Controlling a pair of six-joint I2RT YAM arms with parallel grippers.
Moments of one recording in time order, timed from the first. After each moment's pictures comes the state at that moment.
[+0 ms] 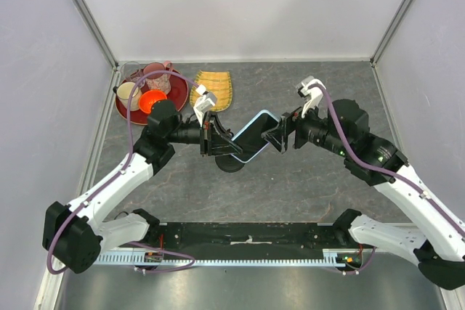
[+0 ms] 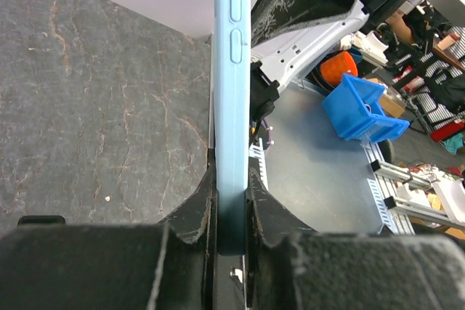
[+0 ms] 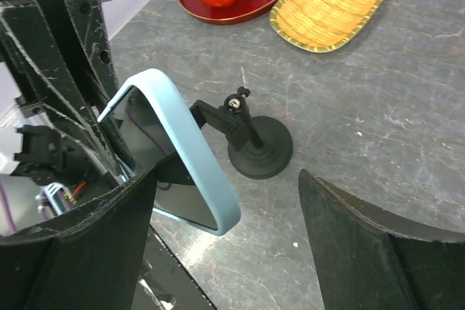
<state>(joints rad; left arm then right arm) -0.54 1.11 0.83 0.26 1.09 -0.46 0.77 0.94 1.20 -0.55 -0.05 0.25</state>
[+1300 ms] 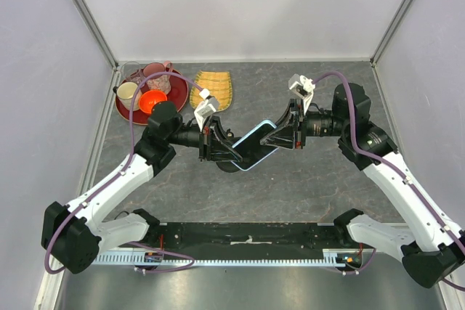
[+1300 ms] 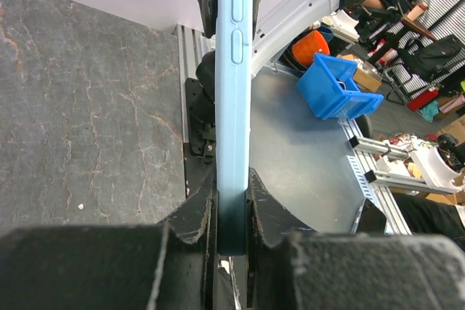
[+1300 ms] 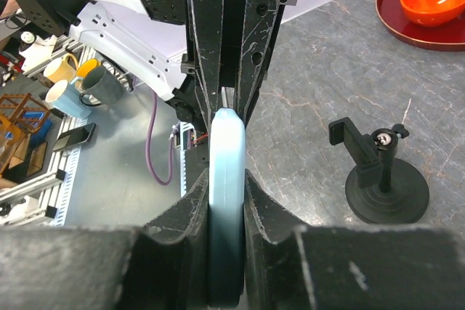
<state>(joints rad) -0.57 1.10 0.83 0.29 1.18 -0.46 0.49 1.02 1.15 -0.32 -0.98 0.25</state>
